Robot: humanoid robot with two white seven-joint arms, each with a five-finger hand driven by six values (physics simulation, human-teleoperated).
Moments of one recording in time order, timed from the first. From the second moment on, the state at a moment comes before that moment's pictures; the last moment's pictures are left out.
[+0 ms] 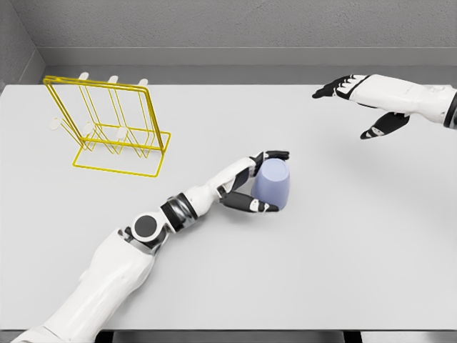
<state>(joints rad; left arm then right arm) -0.38 0.10 -0.62 -1.17 0.28 -0.34 -0.44 -0.90 -0.91 0.90 -1.28 0.10 -0.61 0.38</state>
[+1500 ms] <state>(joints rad) -0.29 0.52 -0.51 -1.63 0.67 -0.33 -0.50 -0.90 -0.91 0.90 -1.28 0.10 -0.61 0.38</state>
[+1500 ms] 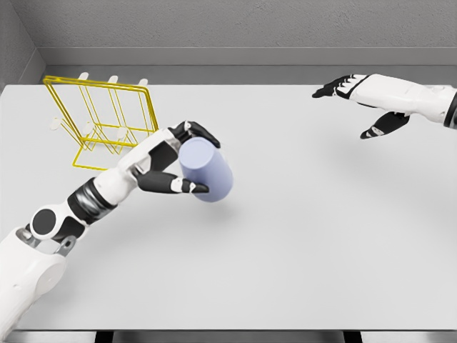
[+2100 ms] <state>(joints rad) -0.34 0.73 -0.44 -1.72 0.91 -0.33 -0.50 -0.90 -0.91 0.90 -1.28 0.10 -0.61 0.38</state>
